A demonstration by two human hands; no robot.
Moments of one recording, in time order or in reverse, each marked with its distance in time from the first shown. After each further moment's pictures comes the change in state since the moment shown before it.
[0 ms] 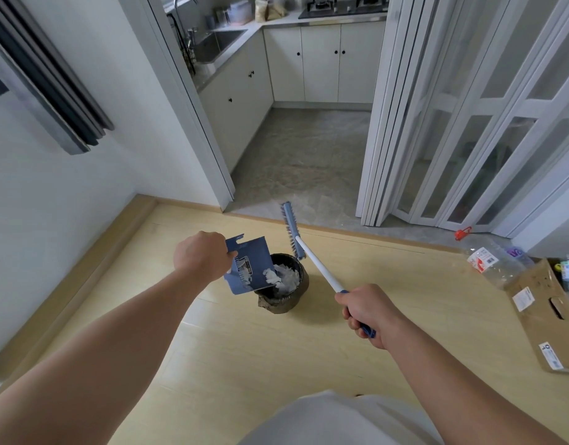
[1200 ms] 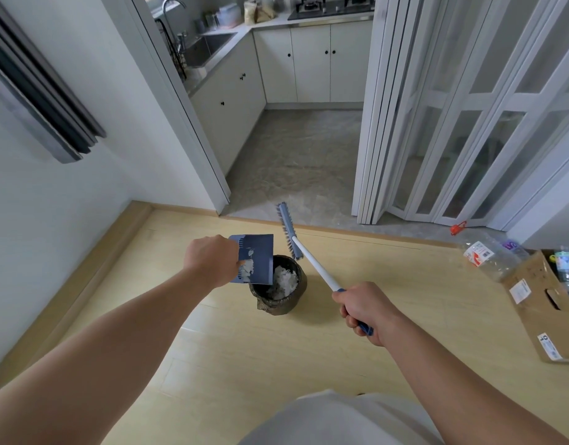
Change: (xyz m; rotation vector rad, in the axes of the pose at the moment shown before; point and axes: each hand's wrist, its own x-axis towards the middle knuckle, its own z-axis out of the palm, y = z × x) left_hand 0.004 0.018 -0.001 0.244 0.035 0.248; right_hand 0.001 -0.001 -0.004 0.022 0.009 -0.003
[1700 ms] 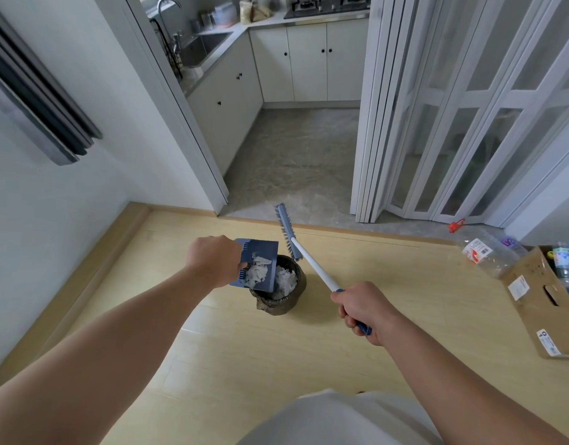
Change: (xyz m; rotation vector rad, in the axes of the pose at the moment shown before) left_hand 0.004 0.004 -0.004 0.022 0.000 0.054; right_hand 0.002 0.000 0.000 -0.001 -0.006 0.010
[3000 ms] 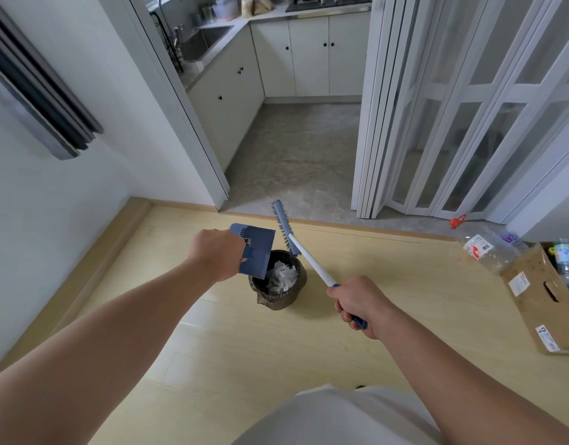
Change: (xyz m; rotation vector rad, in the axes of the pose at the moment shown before) left_hand -0.005 0.008 -0.009 0.117 -0.018 0.075; right_hand -0.002 0.001 0.003 -0.045 -0.007 -0.012
